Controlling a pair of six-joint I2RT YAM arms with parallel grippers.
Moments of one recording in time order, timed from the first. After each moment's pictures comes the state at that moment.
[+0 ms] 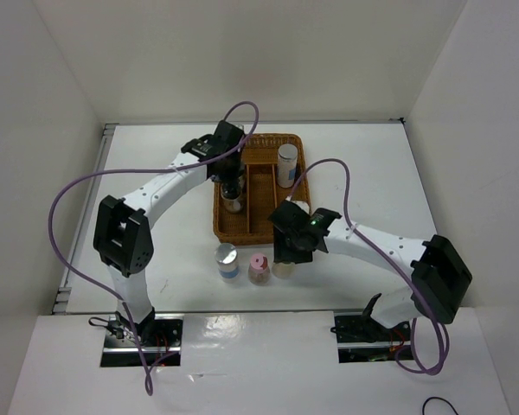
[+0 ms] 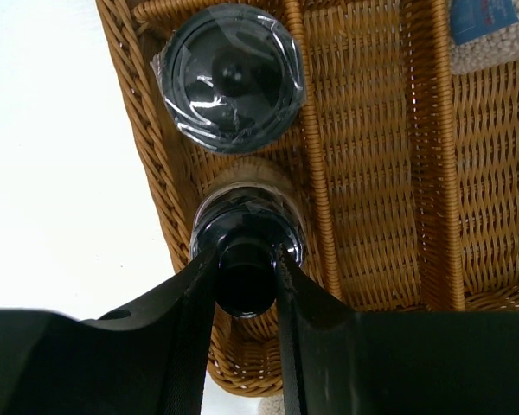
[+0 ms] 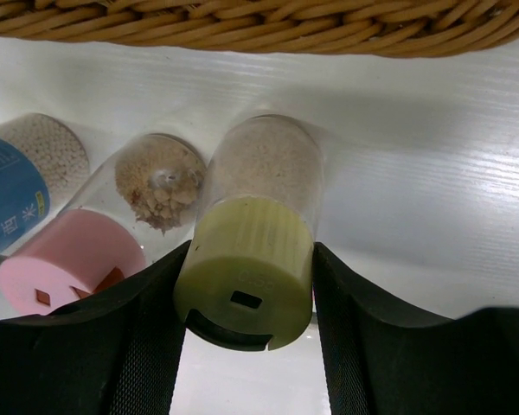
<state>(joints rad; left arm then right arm) -0.51 1.86 1.67 -0.76 -0.18 -0.34 0.88 1.41 0.97 -0.76 0.13 0.85</state>
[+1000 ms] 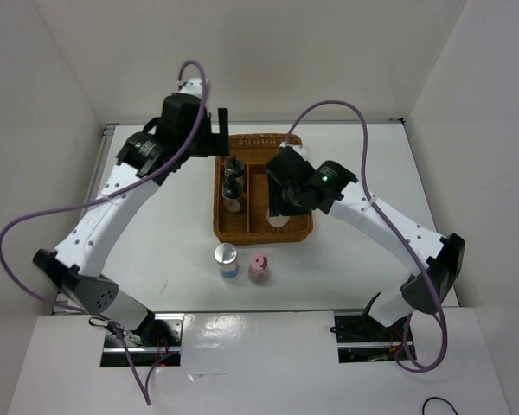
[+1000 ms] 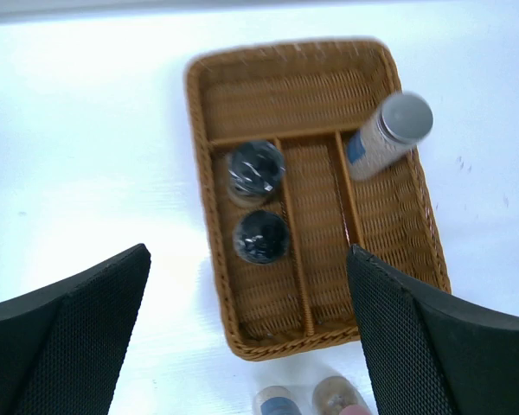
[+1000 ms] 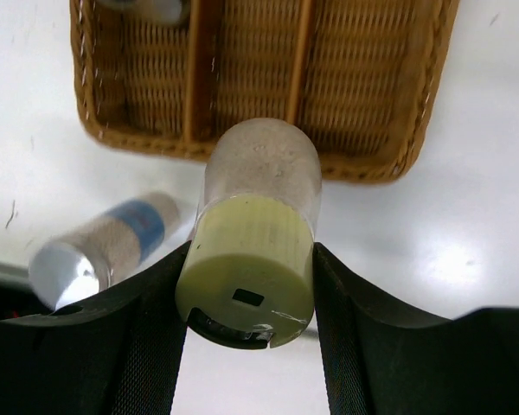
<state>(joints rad) -0.53 1.55 1.83 -0.83 -0.29 -0.32 0.84 1.49 1.55 -1.08 0.28 0.68</state>
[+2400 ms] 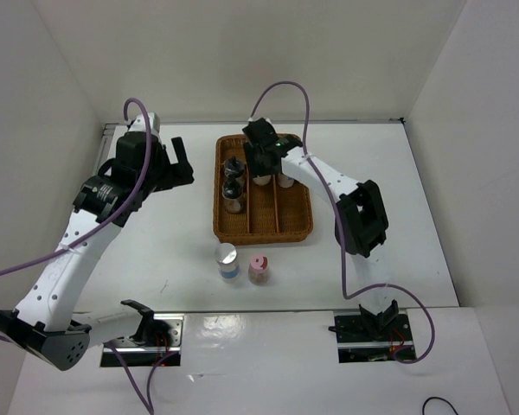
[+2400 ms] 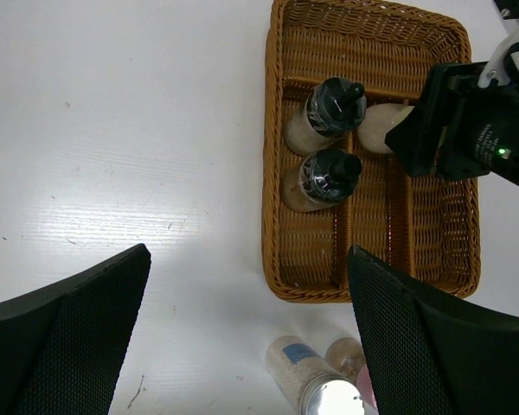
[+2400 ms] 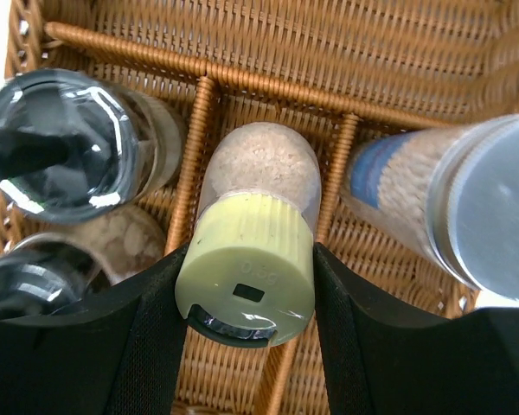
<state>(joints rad) -0.38 1.15 1.42 -0.83 -0.27 -0.45 0.63 2.11 1.91 -0.69 0.27 0.30</state>
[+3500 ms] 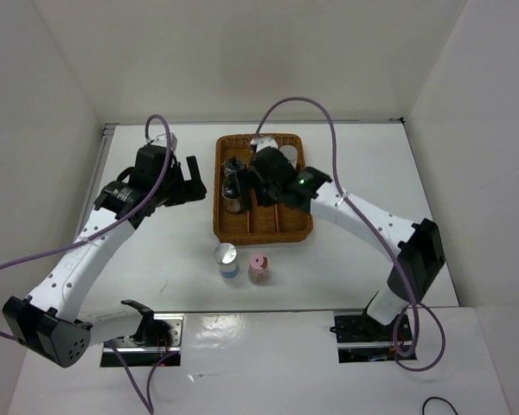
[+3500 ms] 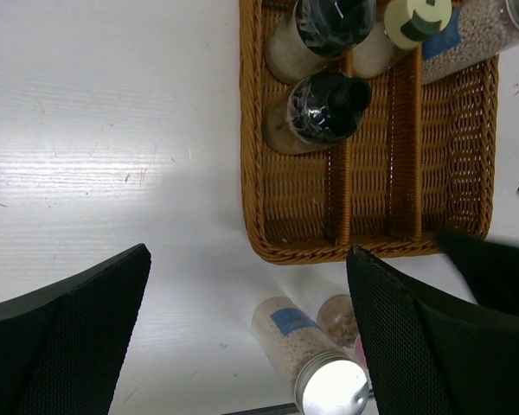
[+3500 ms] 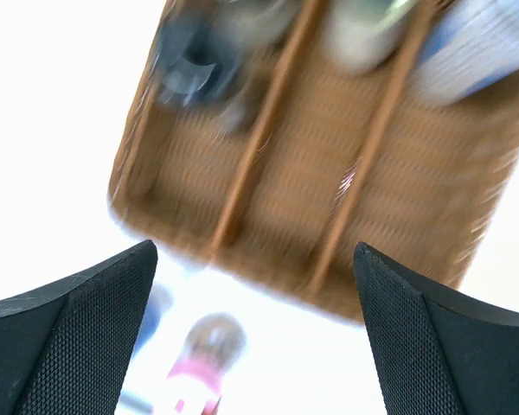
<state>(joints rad) -0.38 1.17 1.24 -0.77 -0.14 -0.50 0.77 1.65 1.51 -0.64 0.27 0.36</state>
